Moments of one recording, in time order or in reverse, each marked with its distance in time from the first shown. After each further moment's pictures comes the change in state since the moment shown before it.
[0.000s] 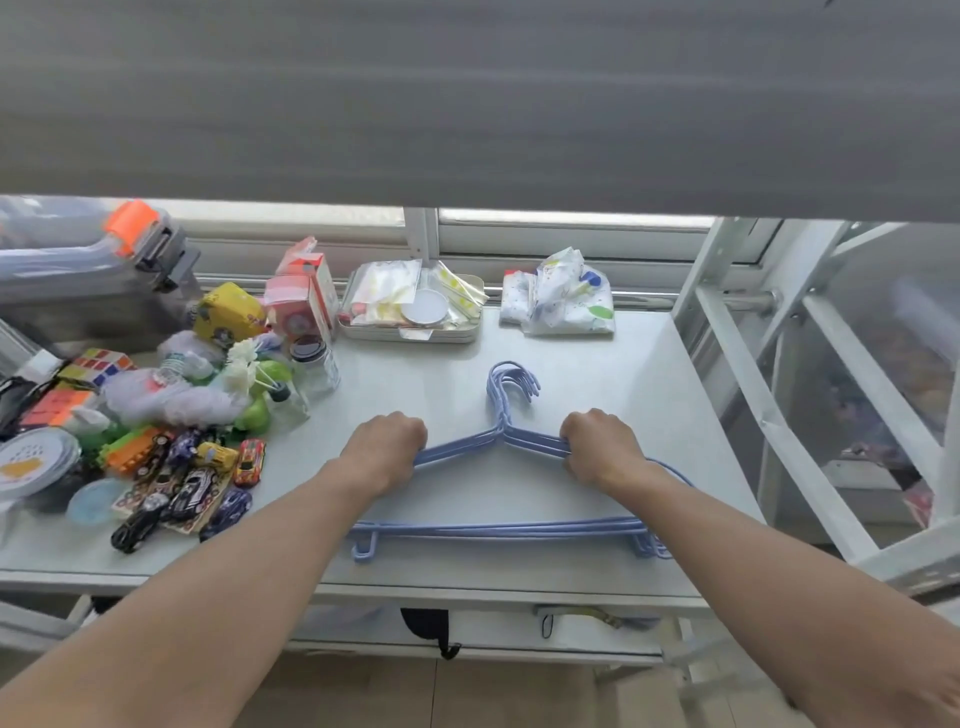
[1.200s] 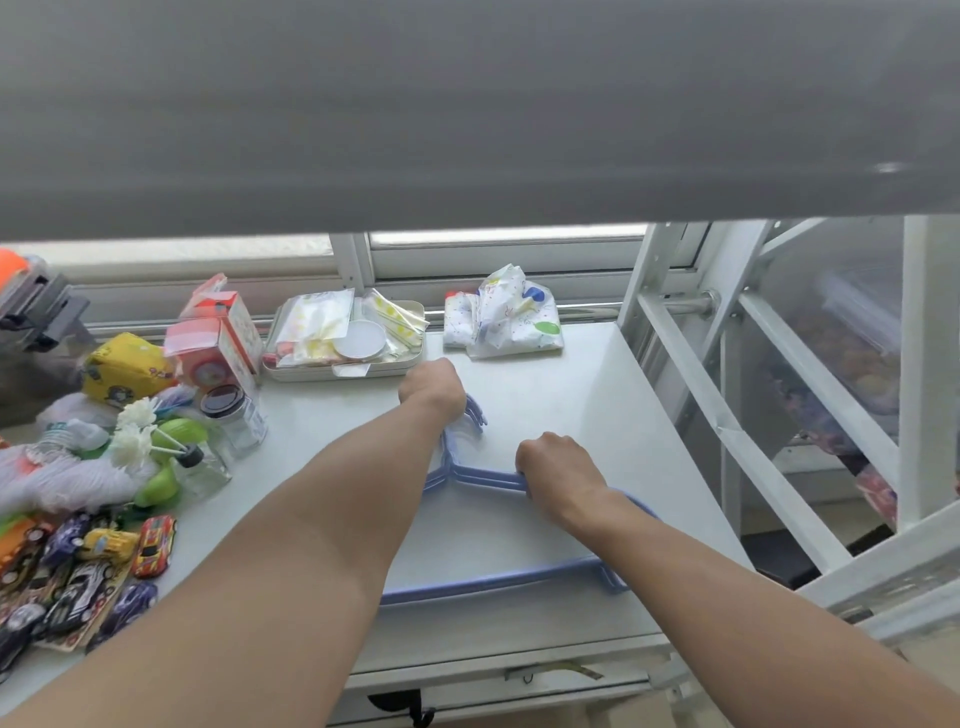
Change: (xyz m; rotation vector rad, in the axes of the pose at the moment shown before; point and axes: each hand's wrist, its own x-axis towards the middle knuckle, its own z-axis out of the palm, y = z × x) left_hand 0.142 0.100 -0.054 -0.377 -0.020 -0.328; right_hand 0.005 0.005 -0.001 -0.017 0.053 -0.075
